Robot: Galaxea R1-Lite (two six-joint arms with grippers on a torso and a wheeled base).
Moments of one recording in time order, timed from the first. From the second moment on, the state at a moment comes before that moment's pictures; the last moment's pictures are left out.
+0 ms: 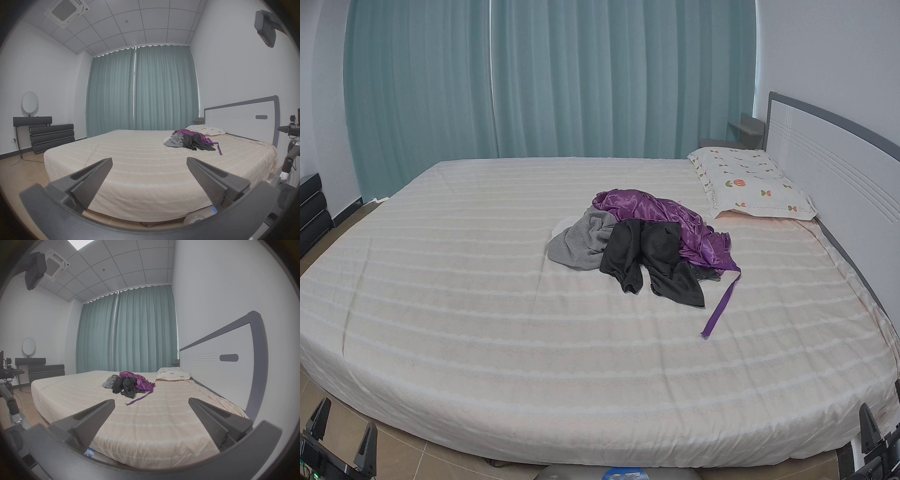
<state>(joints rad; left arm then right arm) 0.00 0.02 -0.02 0.00 0.01 0.00 0.00 0.02 -0.02 -0.01 0.00 -0.01</state>
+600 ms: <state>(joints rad) 0.00 0.02 -0.02 0.00 0.01 0.00 0.00 0.07 -0.14 -0.01 0.06 0.04</state>
